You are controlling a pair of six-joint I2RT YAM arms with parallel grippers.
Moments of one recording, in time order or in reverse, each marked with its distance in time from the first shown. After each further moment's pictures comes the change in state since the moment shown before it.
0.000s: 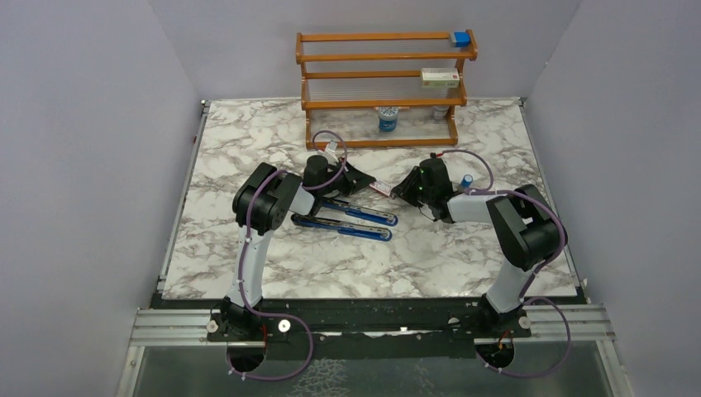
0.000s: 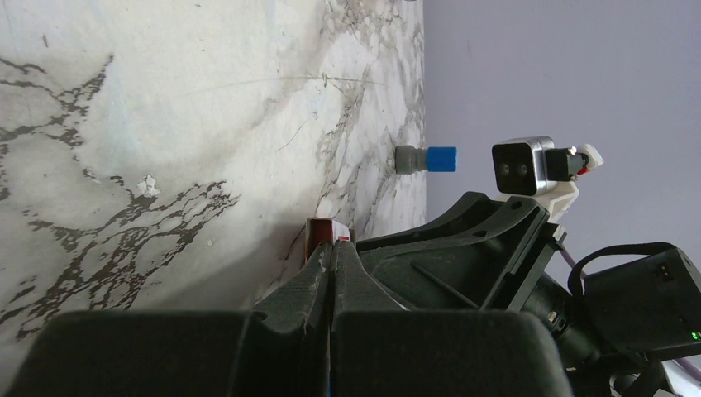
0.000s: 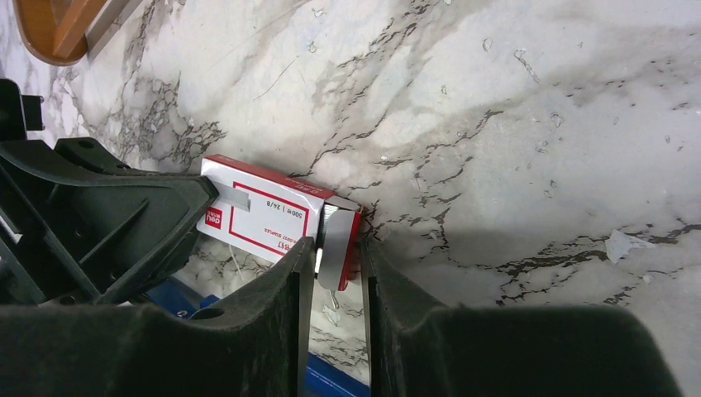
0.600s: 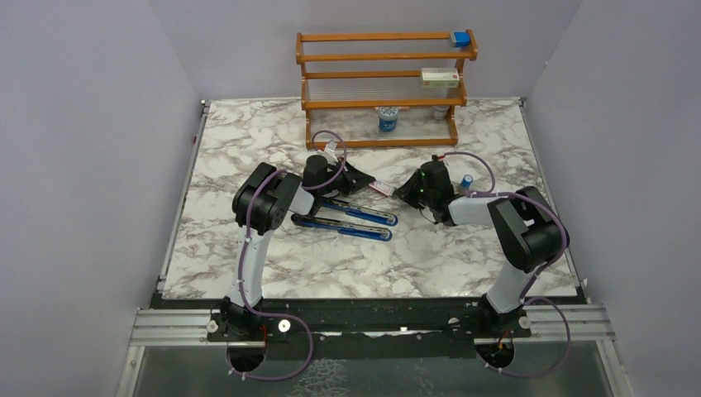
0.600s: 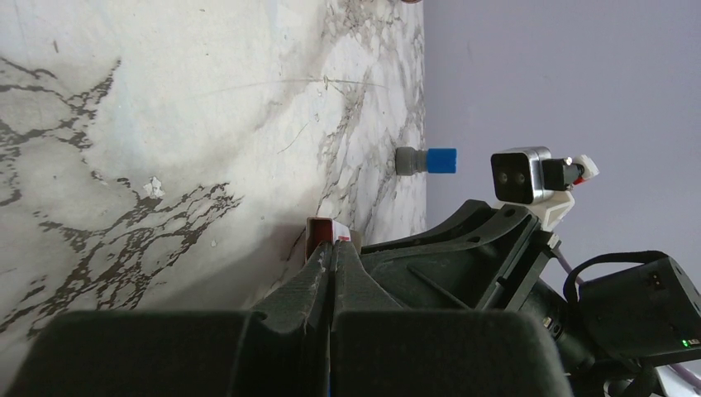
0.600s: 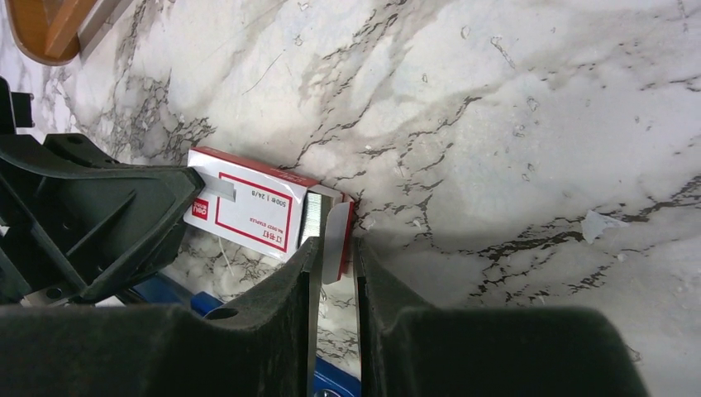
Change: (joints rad) left arm 0.005 0.000 0.000 0.000 0.000 0.000; right arm -0.002 -0.013 -0.030 0.017 0.018 -0.003
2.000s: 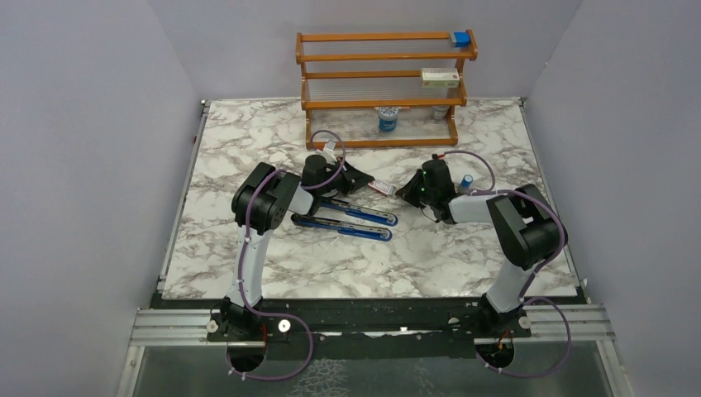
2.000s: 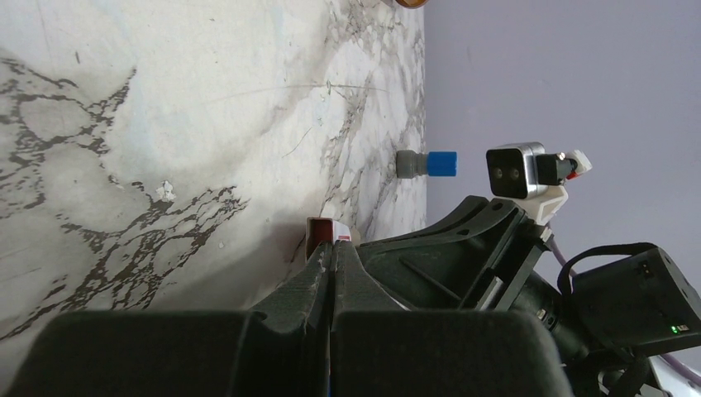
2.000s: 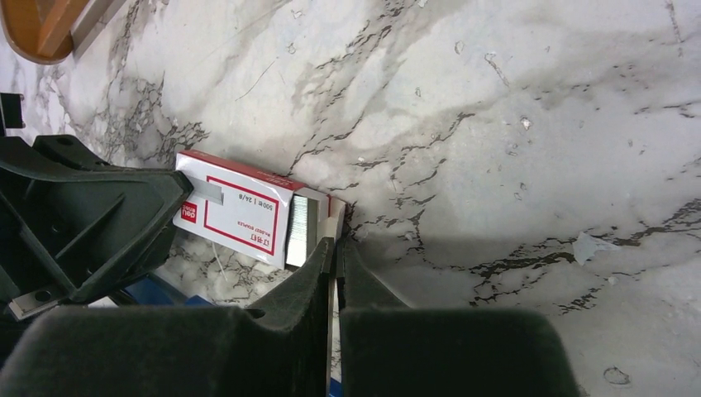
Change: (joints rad) left arm 0.008 0.000 0.000 0.000 0.000 0.000; right arm -0.018 0.016 0.011 0.000 -0.028 -0.020
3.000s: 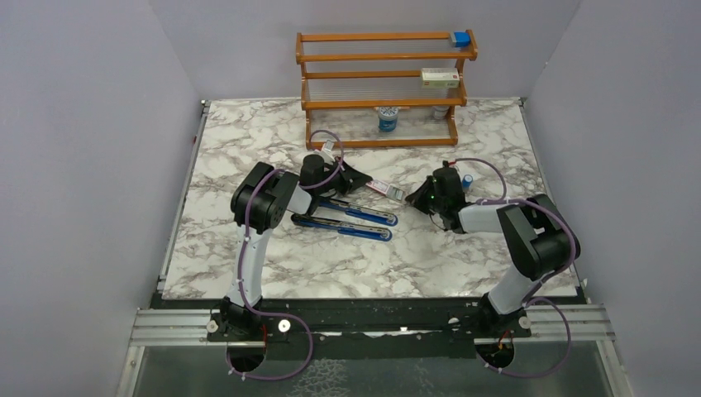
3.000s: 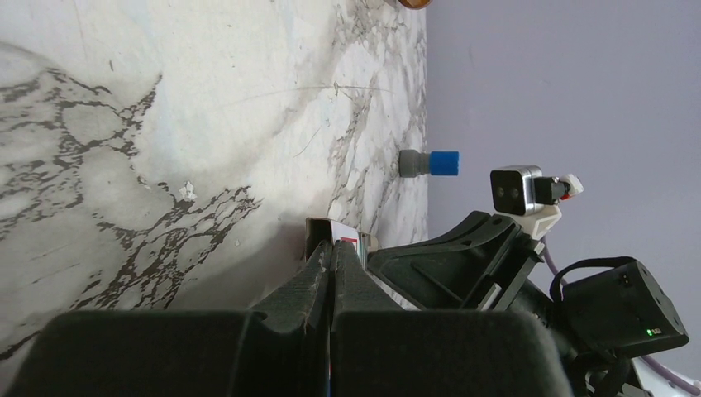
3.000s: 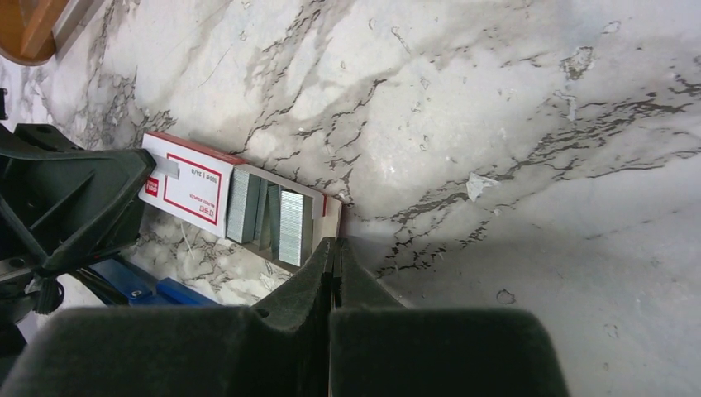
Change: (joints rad) left arm 0.016 0.005 0.000 0.000 0.009 0.004; right arm -0.045 -0.089 -0.126 0.044 0.009 -0.026
